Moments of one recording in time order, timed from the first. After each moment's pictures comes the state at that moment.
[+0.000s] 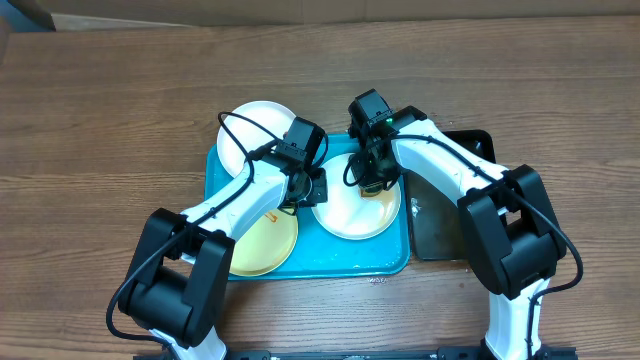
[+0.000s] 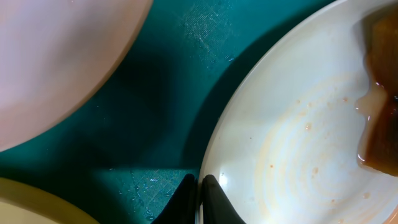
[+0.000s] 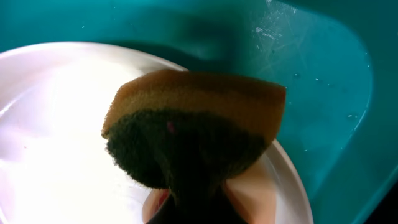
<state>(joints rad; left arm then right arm) -0.45 1.83 1.12 -0.60 0.08 -0.51 0.49 2.08 1.49 -0.84 -0.06 0.16</state>
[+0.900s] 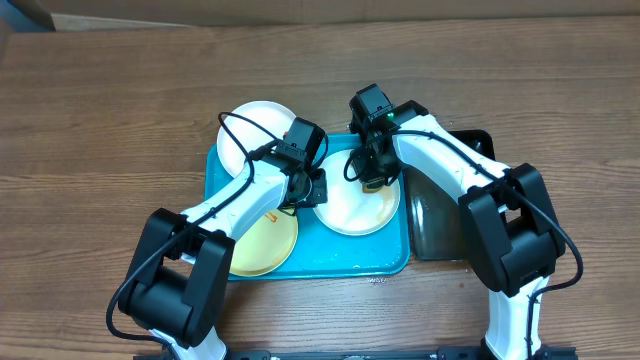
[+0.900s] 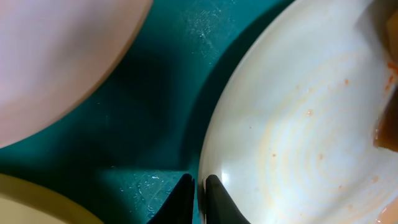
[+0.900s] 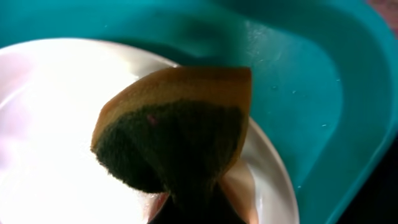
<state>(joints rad) -0.45 1.83 1.12 -0.60 0.08 -0.51 0.48 2.09 1.53 -0.86 -0.04 0.14</state>
